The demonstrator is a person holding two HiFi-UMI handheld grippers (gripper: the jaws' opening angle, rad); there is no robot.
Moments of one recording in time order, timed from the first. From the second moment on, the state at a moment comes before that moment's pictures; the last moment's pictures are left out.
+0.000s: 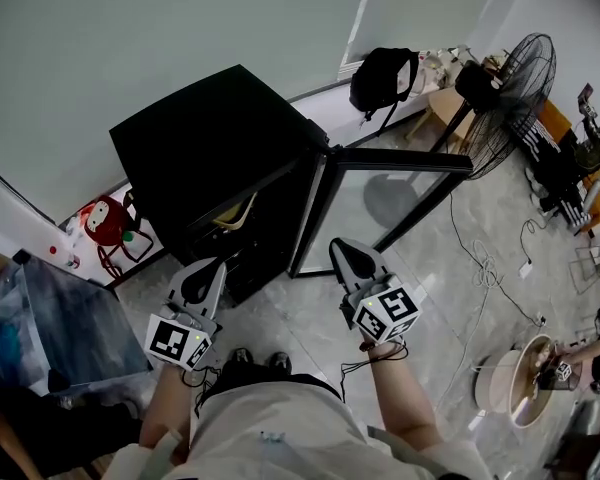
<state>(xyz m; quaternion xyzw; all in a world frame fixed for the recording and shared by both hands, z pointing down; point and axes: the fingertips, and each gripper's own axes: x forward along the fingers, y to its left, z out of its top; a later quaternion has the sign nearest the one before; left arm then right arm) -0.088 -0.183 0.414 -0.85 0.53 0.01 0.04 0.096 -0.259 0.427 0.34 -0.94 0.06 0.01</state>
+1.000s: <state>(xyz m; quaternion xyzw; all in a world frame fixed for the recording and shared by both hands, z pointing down) -0.095 -0.183 0.425 -0.84 0.53 -0.01 0.04 0.051 -0.244 0.452 0.27 -0.85 -0.34 0.29</state>
